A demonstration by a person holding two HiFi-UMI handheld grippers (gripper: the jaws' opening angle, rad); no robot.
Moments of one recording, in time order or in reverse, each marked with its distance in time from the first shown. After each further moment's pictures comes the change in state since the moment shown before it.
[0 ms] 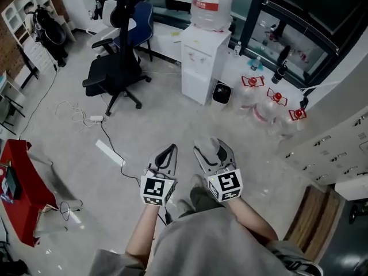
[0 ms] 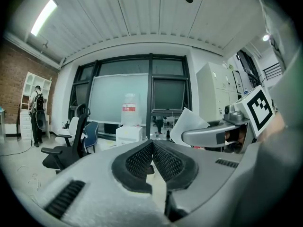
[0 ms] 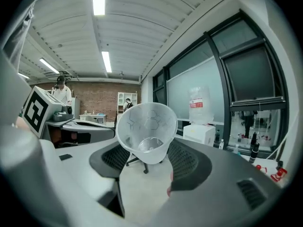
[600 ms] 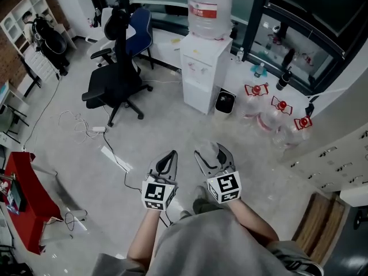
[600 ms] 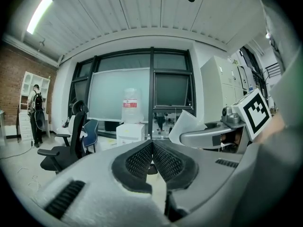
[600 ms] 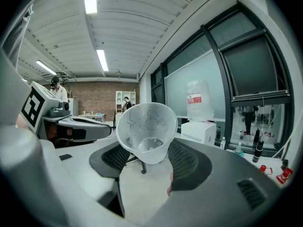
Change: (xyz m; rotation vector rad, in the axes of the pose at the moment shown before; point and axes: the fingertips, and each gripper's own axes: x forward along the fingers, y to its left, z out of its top) left arm 0.078 0.028 -0.002 0.002 0.051 0.012; right arm 0.065 -0.065 -0.010 0.033 0.027 0.009
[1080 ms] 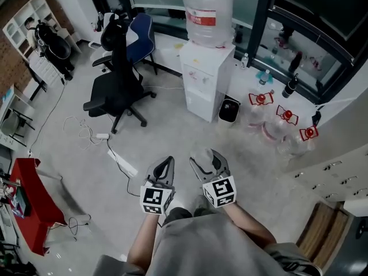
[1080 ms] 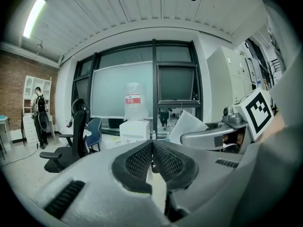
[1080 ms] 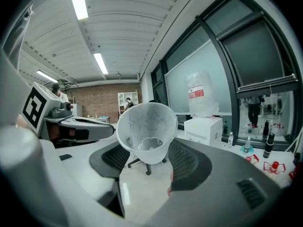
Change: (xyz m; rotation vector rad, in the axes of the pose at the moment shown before) left arm 0.066 0.020 0.002 0.019 0.066 0.055; right arm 0.051 -0.047 -0.004 0.065 0.014 0.071
